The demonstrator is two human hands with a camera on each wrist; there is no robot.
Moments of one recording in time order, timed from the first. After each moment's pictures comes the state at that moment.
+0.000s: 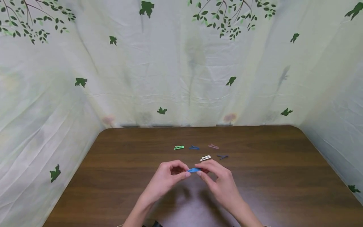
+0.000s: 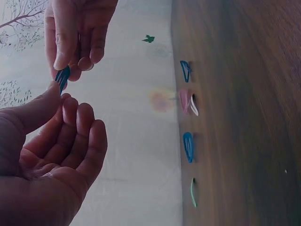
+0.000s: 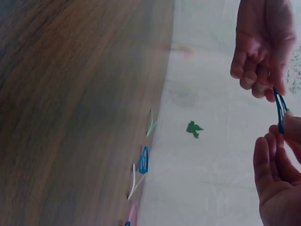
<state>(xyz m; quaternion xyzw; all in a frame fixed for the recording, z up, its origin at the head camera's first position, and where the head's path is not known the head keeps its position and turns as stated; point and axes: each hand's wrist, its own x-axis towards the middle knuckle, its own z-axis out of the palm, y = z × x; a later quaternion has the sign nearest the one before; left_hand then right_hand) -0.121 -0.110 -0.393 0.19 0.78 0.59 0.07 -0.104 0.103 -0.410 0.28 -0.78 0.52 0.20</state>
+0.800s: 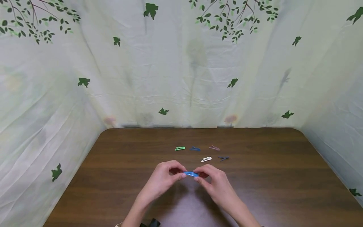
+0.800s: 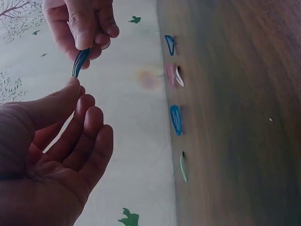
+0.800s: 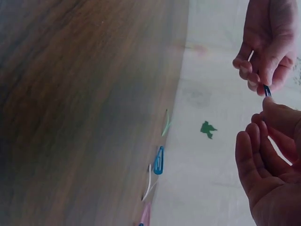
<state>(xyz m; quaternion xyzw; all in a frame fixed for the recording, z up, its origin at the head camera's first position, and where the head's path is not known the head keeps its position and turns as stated) -0.129 -0.124 -0.403 0.21 0.84 0.49 0.02 -0.111 0.096 -0.427 0.28 -0.82 0.48 0.14</state>
